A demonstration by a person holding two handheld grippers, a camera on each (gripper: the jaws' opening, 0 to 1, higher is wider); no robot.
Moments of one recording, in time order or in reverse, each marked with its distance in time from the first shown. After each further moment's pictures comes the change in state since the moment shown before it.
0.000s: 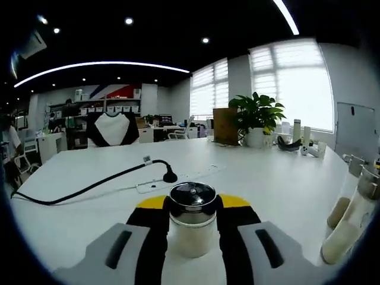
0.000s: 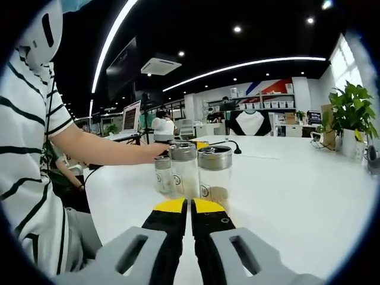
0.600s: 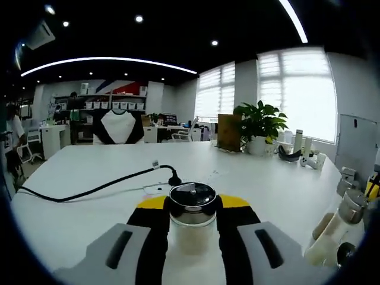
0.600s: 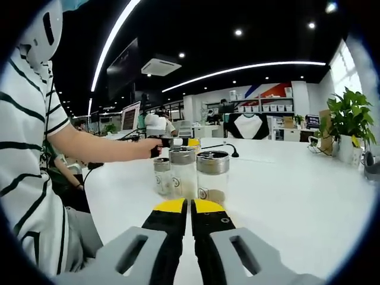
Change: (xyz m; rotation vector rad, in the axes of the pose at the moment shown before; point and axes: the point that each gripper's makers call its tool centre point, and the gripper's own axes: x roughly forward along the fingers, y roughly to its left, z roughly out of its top) left arm -0.033 0.006 0.035 -0.064 -0.010 0.023; right arm -0.007 0.001 0.007 -0.028 -0.006 -0.014
